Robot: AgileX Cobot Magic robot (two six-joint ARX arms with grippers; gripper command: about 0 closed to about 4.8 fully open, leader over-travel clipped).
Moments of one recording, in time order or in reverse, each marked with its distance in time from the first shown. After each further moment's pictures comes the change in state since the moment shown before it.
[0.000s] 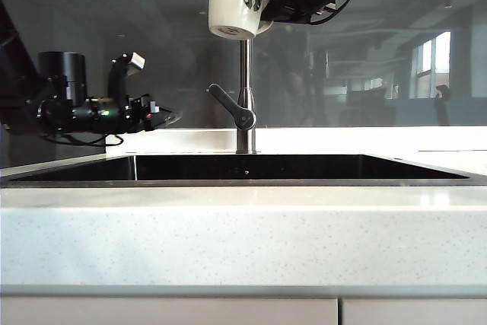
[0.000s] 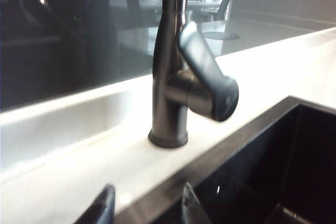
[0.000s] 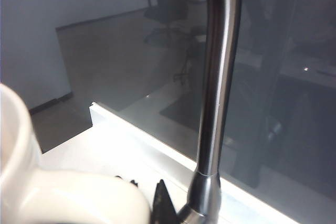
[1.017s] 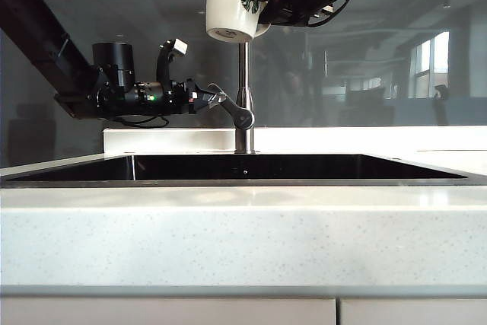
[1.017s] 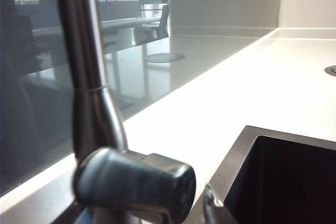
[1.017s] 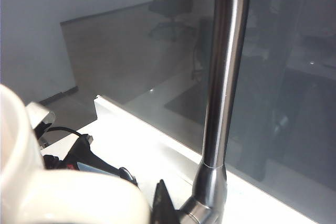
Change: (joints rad) left arm -0.089 0.193 0.484 -0.217 0.134 0.041; right arm 0.010 0.001 0.000 -0.020 -0.017 0.000
